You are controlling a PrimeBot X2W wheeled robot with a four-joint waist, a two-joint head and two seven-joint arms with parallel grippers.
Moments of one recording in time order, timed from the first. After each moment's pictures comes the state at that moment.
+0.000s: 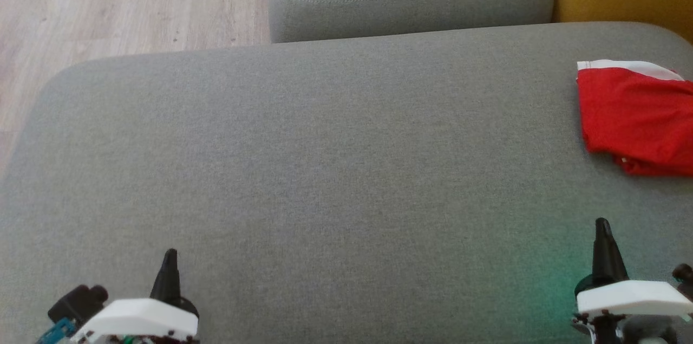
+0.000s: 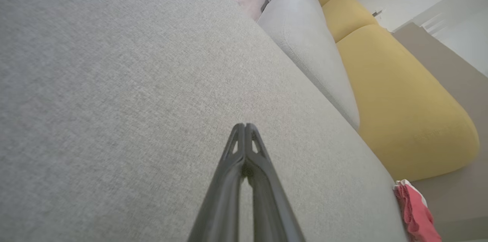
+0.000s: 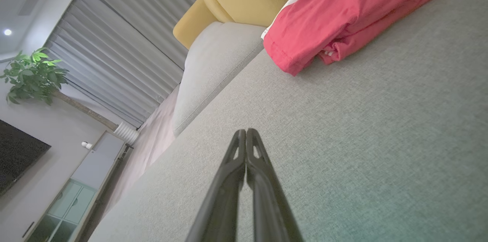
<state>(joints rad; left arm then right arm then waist) 0.09 0.05 -0.04 0.29 -0.83 0.00 -0.08 0.05 -0.04 -0.10 0.31 0.76 0.13 -0.08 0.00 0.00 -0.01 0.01</state>
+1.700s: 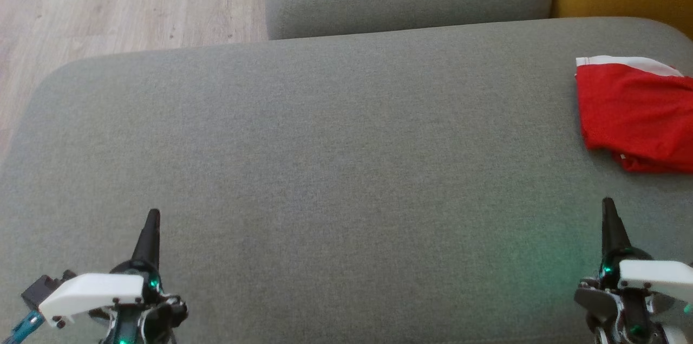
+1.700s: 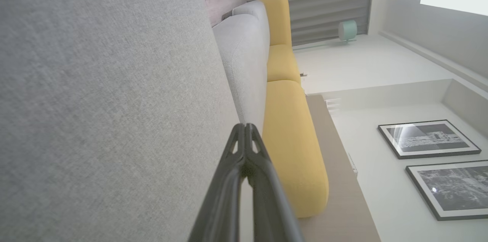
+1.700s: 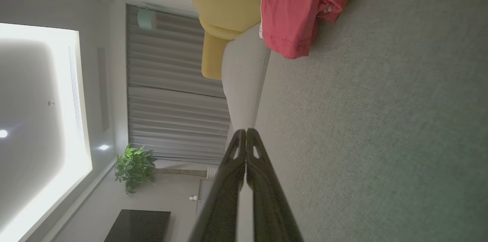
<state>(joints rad) -0.01 0.05 0.05 0.29 -1.41 -0.09 0.06 -0.02 -0.04 -0.13 0.29 1.39 0.13 0.06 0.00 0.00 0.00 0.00</state>
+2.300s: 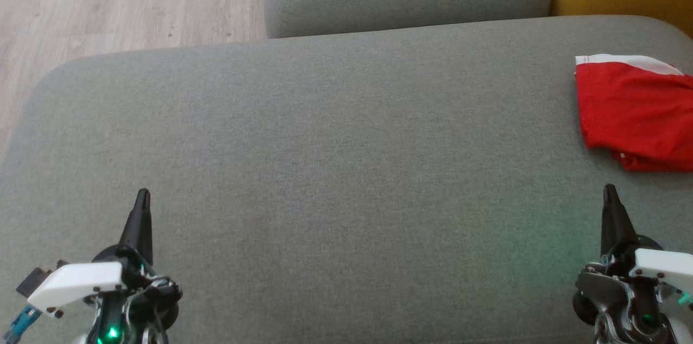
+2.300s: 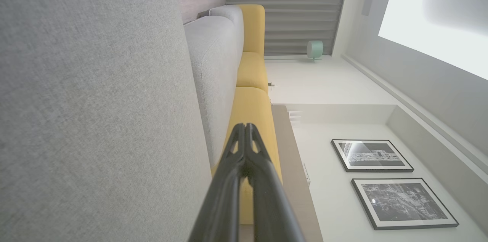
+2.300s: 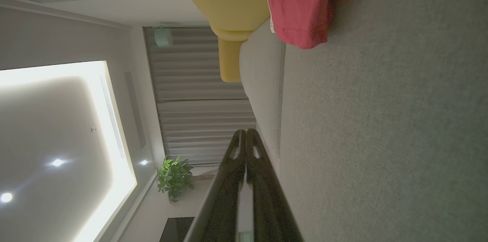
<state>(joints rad) -0.06 0.04 0.08 0.28 -1.60 -0.12 0.11 -0.05 -0.04 -0.14 0.28 1.60 0.13 0.11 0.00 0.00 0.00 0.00</state>
